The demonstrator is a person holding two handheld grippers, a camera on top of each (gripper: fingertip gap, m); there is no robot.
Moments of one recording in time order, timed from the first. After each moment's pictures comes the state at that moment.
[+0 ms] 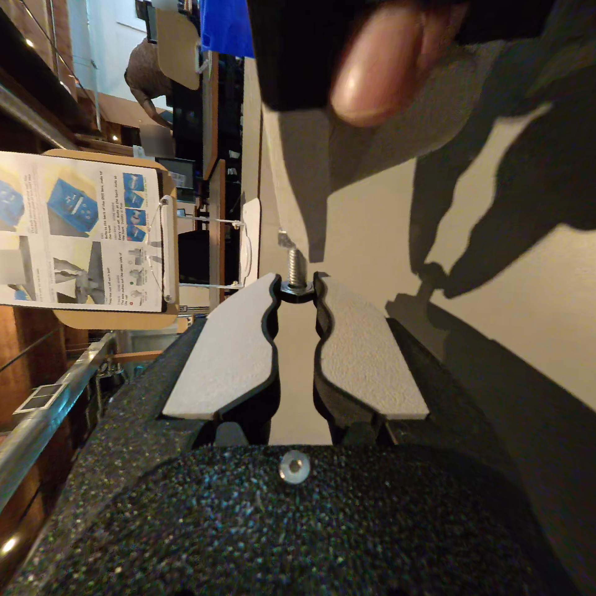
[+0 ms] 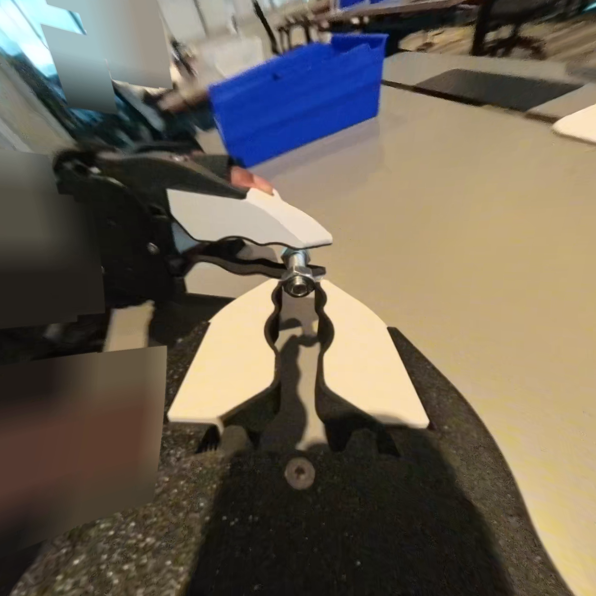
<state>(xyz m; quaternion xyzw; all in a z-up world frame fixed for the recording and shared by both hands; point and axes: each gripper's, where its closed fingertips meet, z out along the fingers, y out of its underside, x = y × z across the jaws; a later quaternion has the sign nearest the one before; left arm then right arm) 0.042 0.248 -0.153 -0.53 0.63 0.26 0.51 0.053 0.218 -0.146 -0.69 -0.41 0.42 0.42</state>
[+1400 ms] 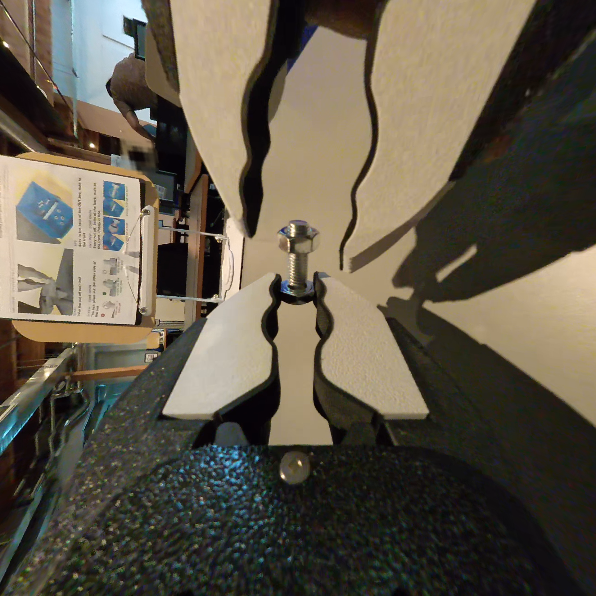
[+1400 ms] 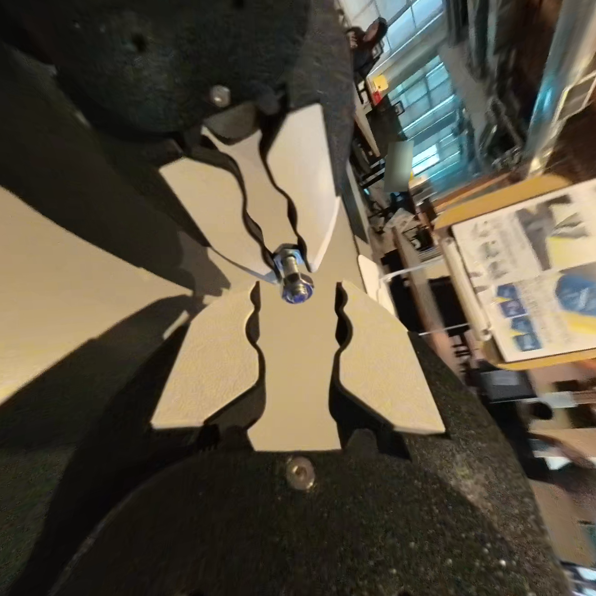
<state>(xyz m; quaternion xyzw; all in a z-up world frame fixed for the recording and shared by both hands) 0.051 0.241 -0.158 -0.54 0.63 0.21 0.51 0.060 0.222 -0.142 -0.49 -0.63 -0.02 0.60</state>
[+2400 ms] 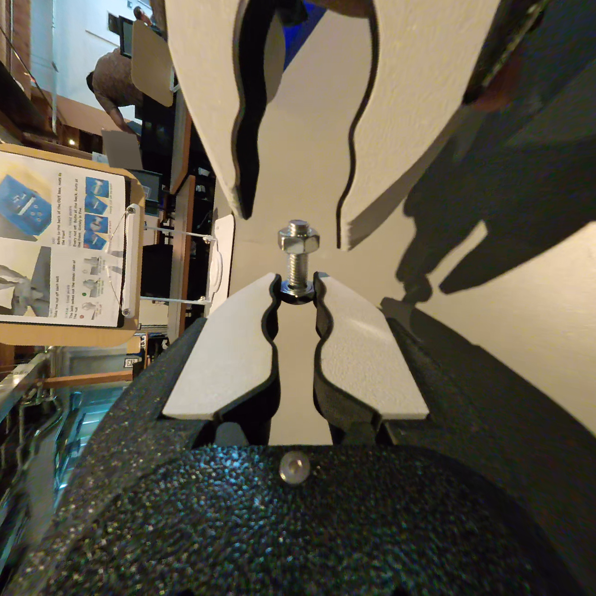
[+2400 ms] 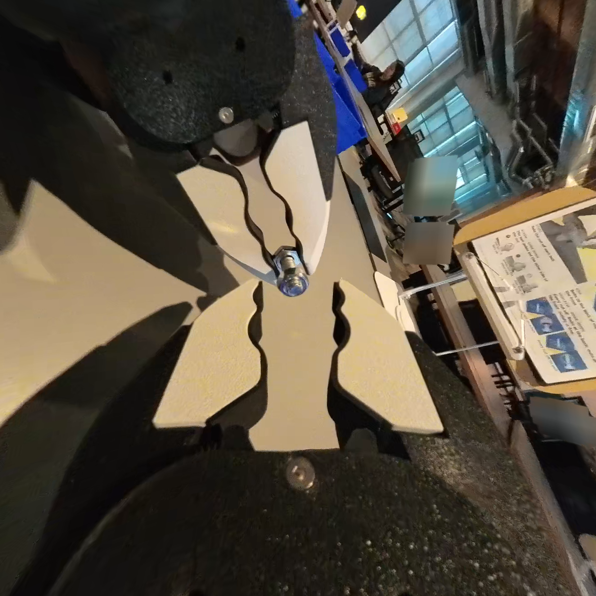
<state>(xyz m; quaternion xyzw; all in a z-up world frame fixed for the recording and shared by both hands) 0.050 0.243 -0.159 -0.55 0.63 0.18 0.51 0.065 0.214 -0.135 -0.47 -0.64 0.04 0.60</state>
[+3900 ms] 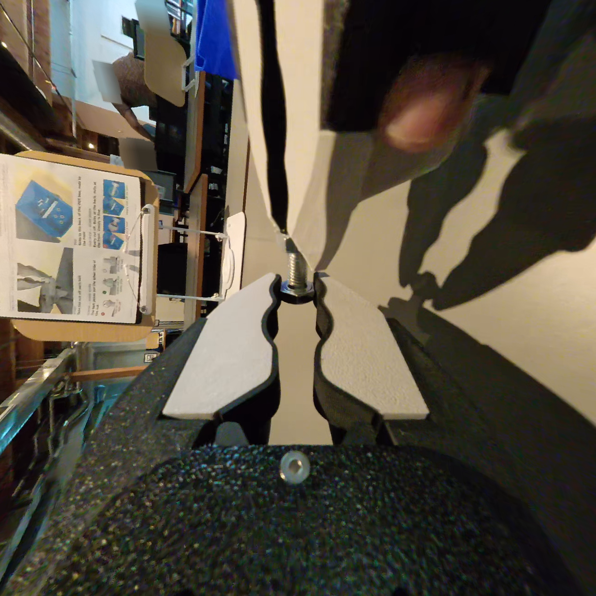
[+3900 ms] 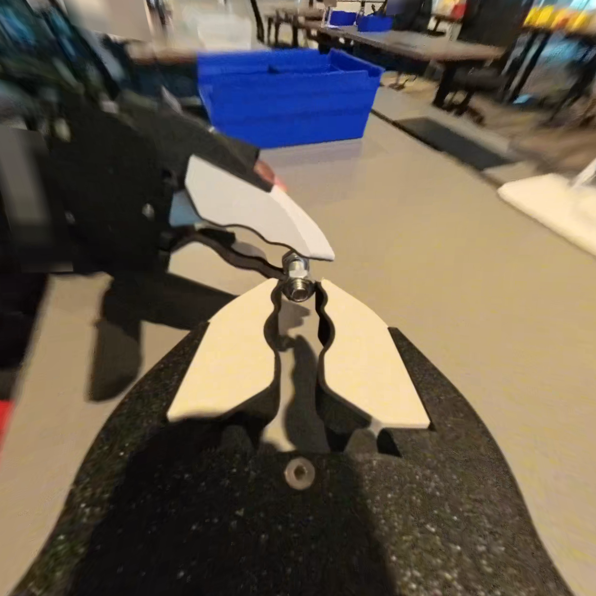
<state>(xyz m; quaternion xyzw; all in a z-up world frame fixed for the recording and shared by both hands) 0.048 0.244 -0.156 -0.54 0.63 0.21 0.51 0.054 0.216 -0.144 -0.66 -0.47 0.33 0.49</state>
